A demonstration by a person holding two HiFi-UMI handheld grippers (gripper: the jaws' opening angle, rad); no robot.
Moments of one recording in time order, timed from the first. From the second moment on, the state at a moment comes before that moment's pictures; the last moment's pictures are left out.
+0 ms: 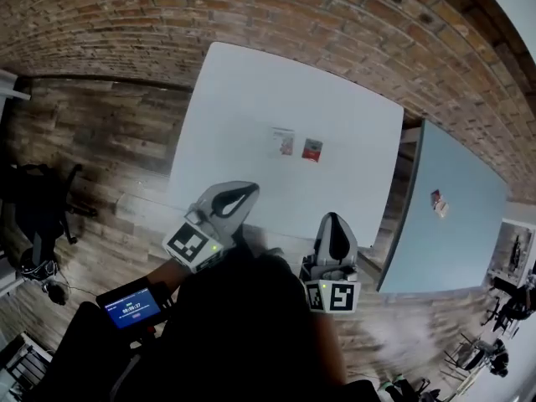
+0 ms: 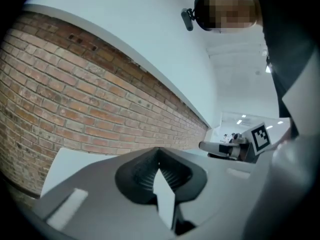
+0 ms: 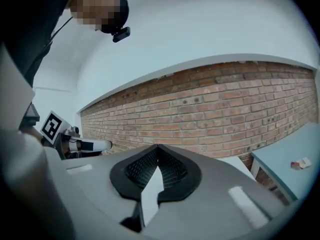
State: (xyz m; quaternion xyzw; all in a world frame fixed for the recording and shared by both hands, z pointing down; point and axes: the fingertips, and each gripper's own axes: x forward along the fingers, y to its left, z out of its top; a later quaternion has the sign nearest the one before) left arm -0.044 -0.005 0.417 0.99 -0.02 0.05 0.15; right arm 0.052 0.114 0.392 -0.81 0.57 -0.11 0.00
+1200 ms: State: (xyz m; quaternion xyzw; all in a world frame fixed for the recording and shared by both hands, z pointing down) left arm -0.195 0.227 0.339 0.97 -0.23 0.00 0.04; right arm -0.093 0.321 0.320 -0.78 0.63 -0.01 -0.02
